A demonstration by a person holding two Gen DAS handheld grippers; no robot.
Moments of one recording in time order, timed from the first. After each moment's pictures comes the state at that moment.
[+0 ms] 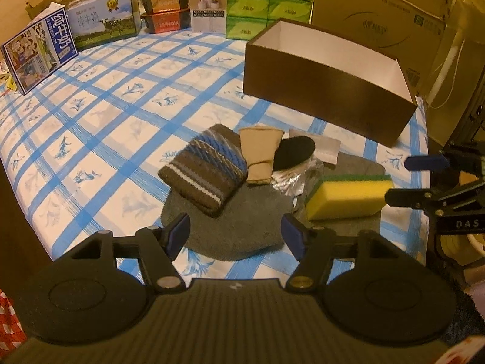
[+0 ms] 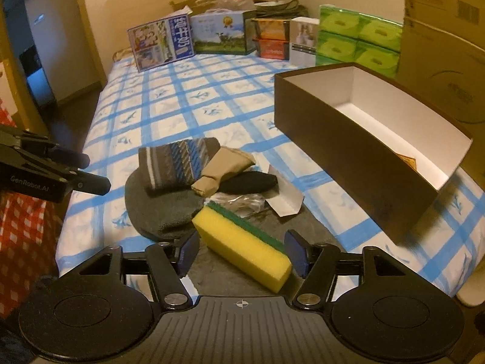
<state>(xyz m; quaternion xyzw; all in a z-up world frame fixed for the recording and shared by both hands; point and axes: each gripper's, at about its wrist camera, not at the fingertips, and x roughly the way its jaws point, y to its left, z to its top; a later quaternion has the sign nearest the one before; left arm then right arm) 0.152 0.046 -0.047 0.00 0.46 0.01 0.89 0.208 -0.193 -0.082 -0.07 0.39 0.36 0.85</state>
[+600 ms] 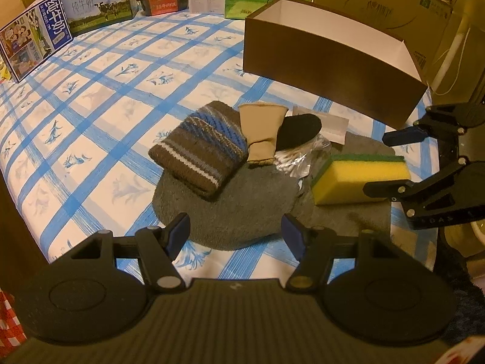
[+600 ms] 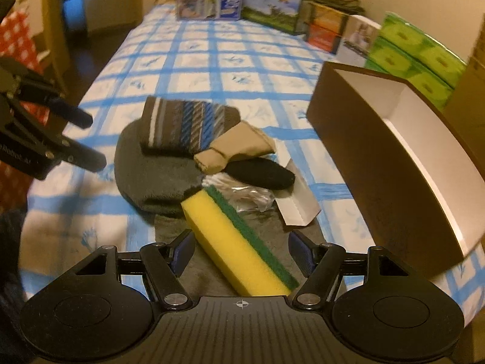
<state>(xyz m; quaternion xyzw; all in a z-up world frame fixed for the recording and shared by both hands) 0.160 0.046 -0.076 0.00 0.49 0.01 0.87 0.231 -0.152 -0.120 -0.22 0.37 0.41 0.80</state>
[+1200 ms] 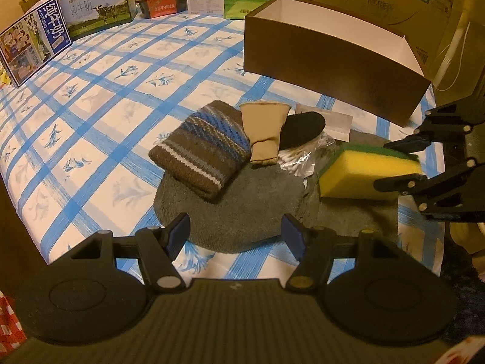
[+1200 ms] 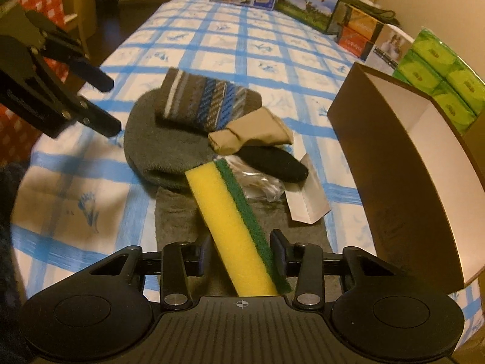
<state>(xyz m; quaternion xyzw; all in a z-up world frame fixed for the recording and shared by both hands) 0.163 0.047 -0.082 0.01 0.48 0.01 0.88 0.228 -0.152 -0.131 -0.27 0.36 0.44 0.78</state>
